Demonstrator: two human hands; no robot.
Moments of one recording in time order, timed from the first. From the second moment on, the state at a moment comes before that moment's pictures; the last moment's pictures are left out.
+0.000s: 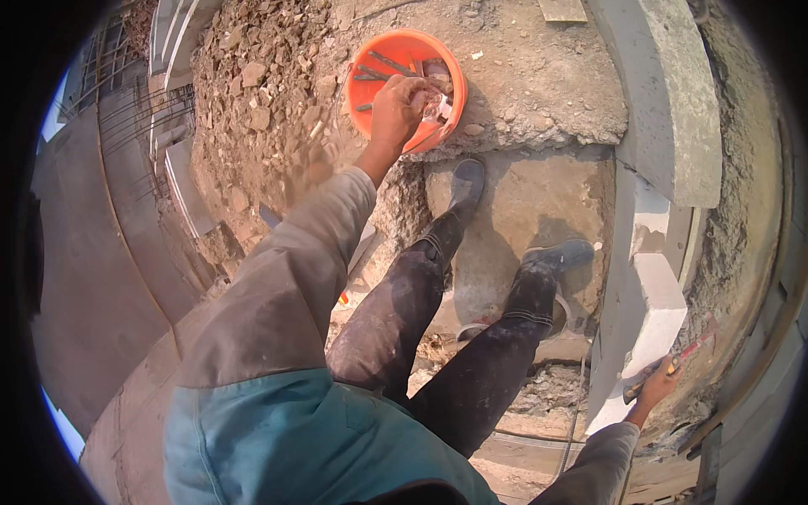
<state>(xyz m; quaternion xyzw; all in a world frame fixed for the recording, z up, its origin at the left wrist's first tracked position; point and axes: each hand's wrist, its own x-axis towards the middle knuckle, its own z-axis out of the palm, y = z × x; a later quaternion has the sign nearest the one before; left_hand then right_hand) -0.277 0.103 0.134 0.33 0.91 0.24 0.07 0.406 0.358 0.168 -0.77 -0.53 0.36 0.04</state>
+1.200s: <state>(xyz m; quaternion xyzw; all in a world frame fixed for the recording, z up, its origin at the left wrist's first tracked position) -0.026 0.063 0.284 0.49 0.68 0.00 0.54 0.385 0.411 0.195 -0.68 -0.52 0.51 -0.09</state>
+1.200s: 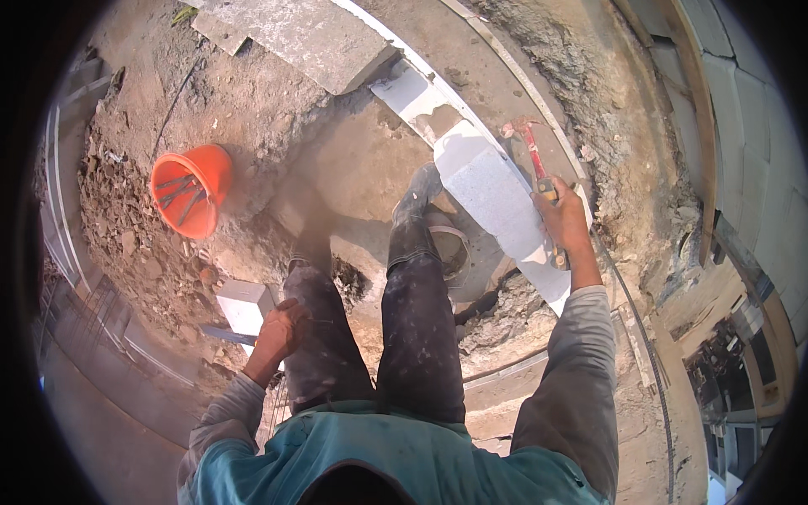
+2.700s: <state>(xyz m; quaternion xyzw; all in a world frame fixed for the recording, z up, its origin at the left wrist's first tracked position) 0.129 0.328 -0.007 0.39 0.70 0.38 0.46 0.297 0.524 0.163 -0.23 -0.85 0.40 -0.25</state>
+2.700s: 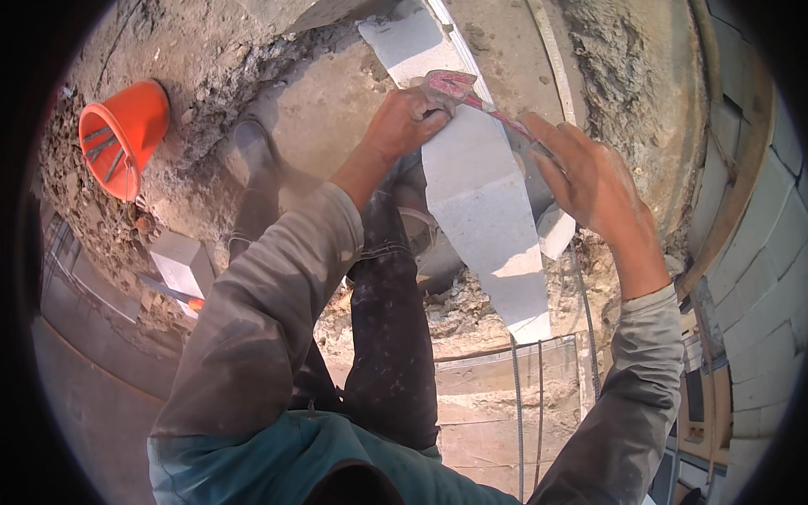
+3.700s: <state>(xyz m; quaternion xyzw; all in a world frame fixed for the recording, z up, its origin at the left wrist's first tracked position) 0.192 0.305 0.142 0.46 0.73 0.40 0.32 0.312 0.520 0.145 -0.21 -0.85 0.46 -0.13</state>
